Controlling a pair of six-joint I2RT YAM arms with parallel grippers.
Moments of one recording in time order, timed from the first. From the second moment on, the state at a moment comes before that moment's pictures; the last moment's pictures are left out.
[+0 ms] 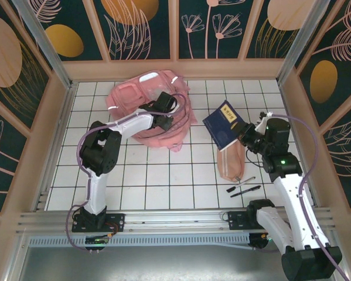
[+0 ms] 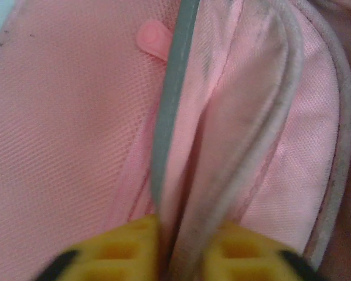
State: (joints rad) left arm -0.58 2.07 1.56 -0.48 -0.23 0.14; right arm 0.12 0.78 0.76 -0.44 -0.45 0.88
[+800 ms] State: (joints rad) left arm -0.57 1.65 1.63 -0.51 0.11 -0.09; right arm 0.32 1.60 0.80 0.44 -0.79 1.30
